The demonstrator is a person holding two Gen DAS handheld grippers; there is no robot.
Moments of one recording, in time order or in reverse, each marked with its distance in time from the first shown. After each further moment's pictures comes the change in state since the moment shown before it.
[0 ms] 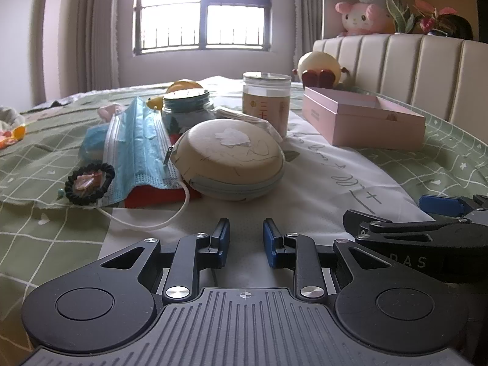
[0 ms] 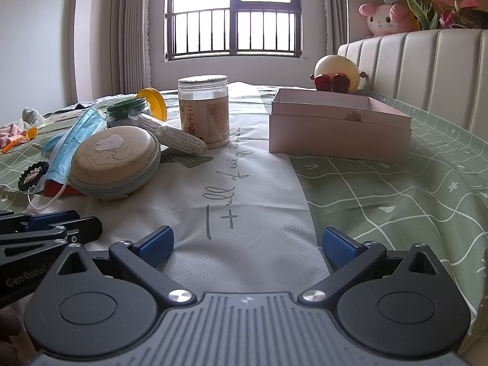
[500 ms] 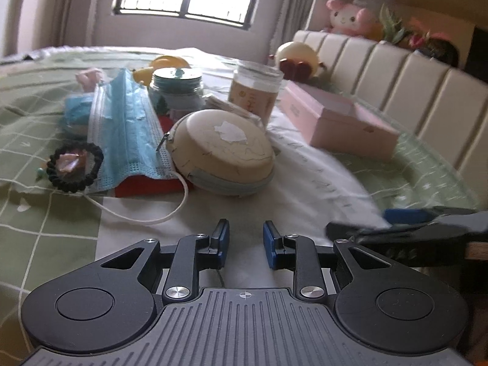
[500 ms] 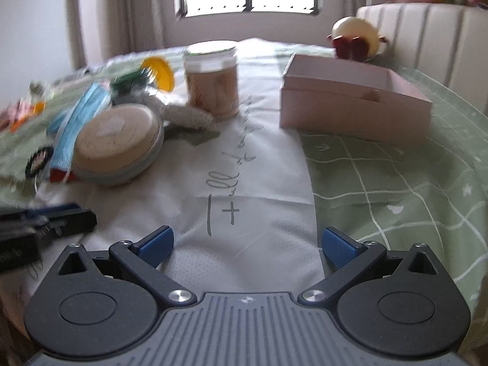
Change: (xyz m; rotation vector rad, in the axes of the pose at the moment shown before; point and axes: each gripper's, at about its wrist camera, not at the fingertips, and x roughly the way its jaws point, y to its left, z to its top) left arm -0.003 0.043 0.019 -0.135 0.100 -0.232; right arm 0.019 -0.006 0.031 -0.071 0.238 0.085
